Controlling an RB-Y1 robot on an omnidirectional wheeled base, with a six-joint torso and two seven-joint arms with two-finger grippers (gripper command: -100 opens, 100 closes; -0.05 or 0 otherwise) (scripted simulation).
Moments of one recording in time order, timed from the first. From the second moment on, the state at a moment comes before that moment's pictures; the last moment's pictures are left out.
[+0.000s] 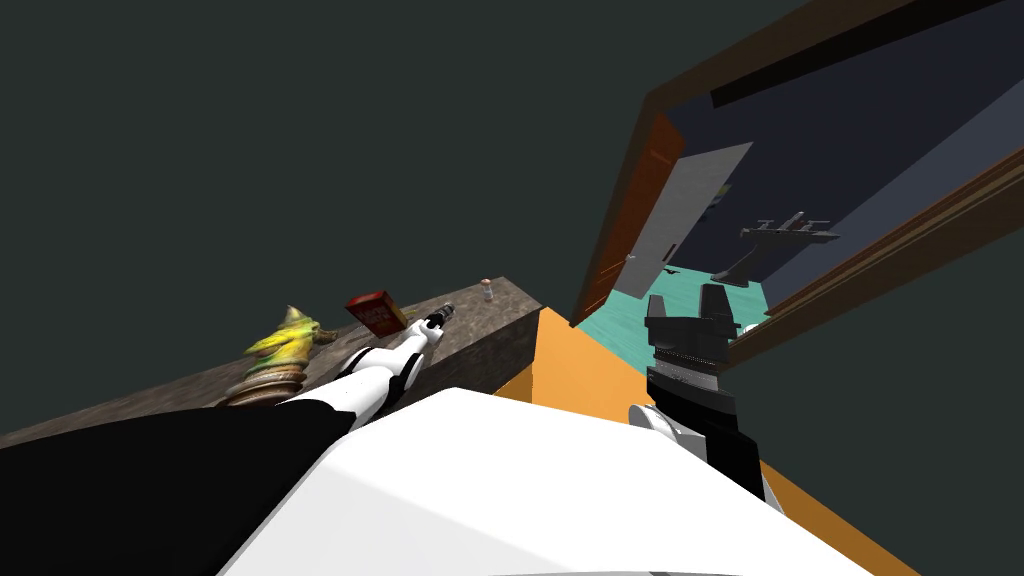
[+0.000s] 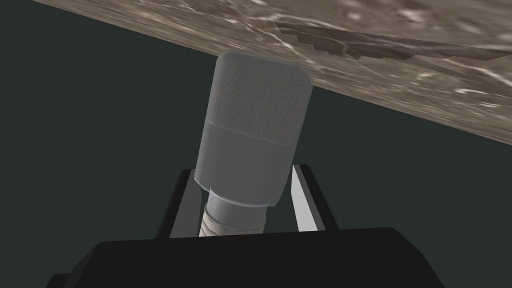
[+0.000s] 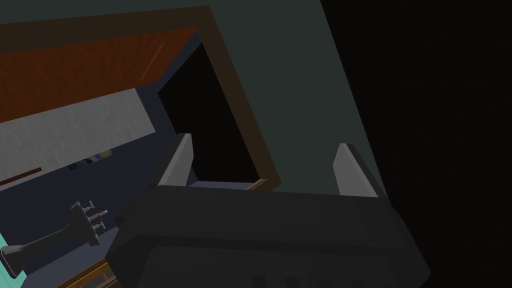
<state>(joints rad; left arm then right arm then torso) -0.51 0.58 0.12 -0.46 -0.34 -0.20 -0.42 0.53 0.00 -0.02 -2.38 -0.07 -0.45 -0.01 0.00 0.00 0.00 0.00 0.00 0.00</state>
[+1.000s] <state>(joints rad) -0.25 0.58 0.13 -0.83 -0.29 -0.07 -0.39 0.53 0.00 -0.02 -2.38 -0.07 -0.45 -0.01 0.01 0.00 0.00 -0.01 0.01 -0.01</state>
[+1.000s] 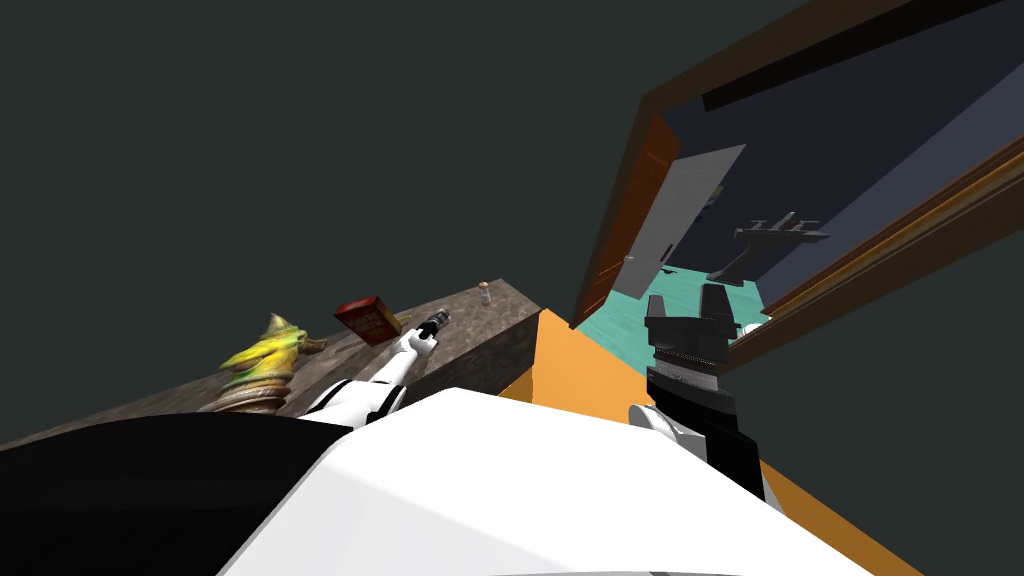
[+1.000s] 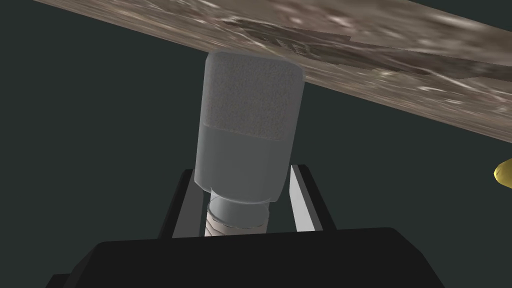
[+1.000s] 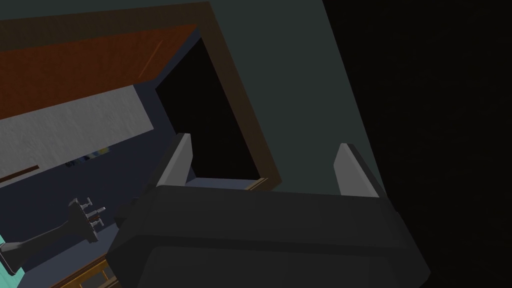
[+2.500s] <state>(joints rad) 0.07 0.58 0.13 -1.28 -0.24 0.10 -0.36 0.53 0.00 -0.02 -2.38 -0.07 -0.45 -0.01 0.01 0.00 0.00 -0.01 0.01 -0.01</state>
